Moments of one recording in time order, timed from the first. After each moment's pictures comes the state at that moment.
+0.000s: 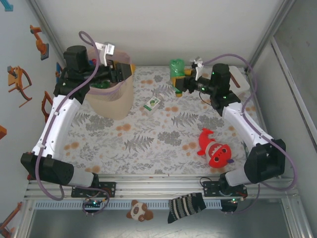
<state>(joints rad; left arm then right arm) -0.30 1.41 1.60 -0.44 0.86 -0.28 0.32 1.41 1.21 0.12 -0.81 0.17</state>
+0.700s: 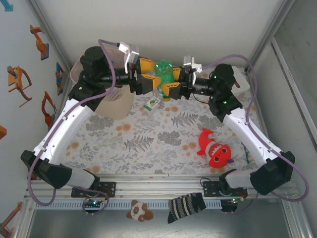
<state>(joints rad) -0.57 1.41 1.63 -0.26 0.93 -0.18 0.47 1.32 1.28 0.23 -1.01 0.22</state>
